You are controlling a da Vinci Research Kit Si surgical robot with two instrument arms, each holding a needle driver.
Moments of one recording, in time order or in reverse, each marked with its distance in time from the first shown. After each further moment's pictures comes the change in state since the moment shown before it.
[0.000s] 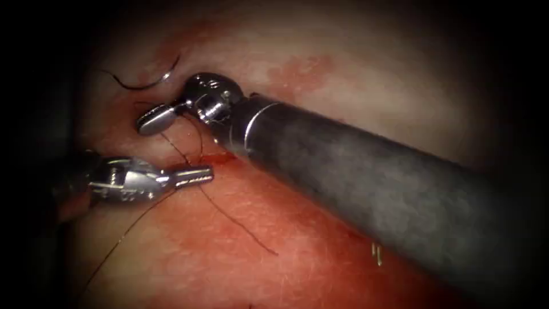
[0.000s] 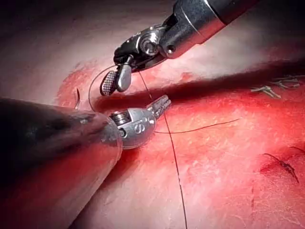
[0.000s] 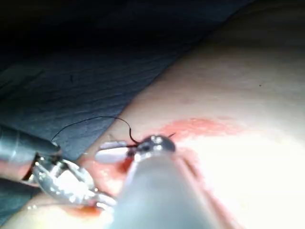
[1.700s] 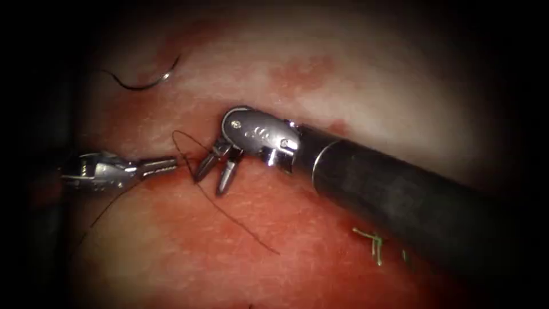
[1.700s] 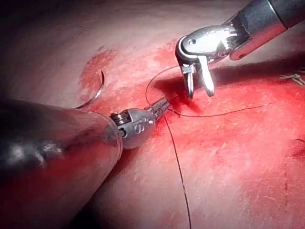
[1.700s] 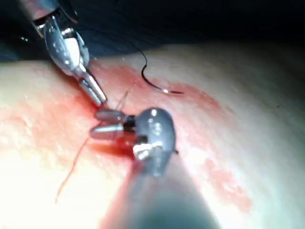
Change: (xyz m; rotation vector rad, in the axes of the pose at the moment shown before) right arm -0.005 -0.002 -0.003 0.425 -0.661 -0.609; left arm -0.004 0.001 -0.004 -0.007 -0.065 -0.038
